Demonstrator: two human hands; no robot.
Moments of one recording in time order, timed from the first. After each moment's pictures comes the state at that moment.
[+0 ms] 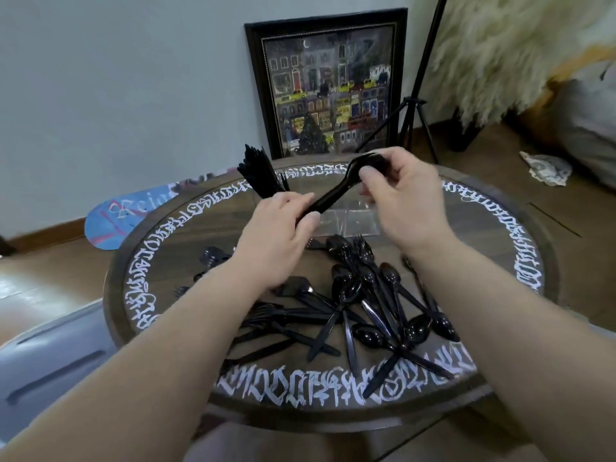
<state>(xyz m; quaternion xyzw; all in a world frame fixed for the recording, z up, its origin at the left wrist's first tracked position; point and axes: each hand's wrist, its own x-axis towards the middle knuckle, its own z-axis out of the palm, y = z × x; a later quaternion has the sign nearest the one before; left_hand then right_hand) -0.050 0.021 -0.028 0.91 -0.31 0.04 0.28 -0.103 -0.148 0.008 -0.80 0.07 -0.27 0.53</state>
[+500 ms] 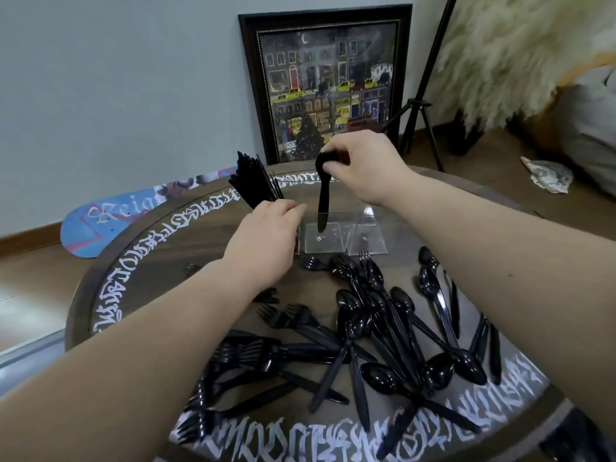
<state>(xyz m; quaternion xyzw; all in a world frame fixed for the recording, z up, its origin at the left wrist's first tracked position) 0.020 0.011 -0.060 0.94 -0.33 0.08 0.07 0.014 -0.166 0.011 -0.97 -0.02 -0.14 0.22</state>
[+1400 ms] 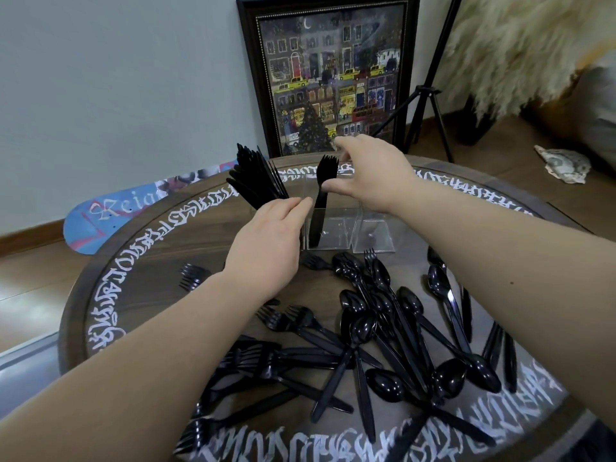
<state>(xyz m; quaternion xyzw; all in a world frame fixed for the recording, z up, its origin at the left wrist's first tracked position) 0.015 0.009 -0.076 0.93 -0.33 0.12 0.14 0.035 -0.185 -0.023 -0.99 0.00 -0.10 0.10</state>
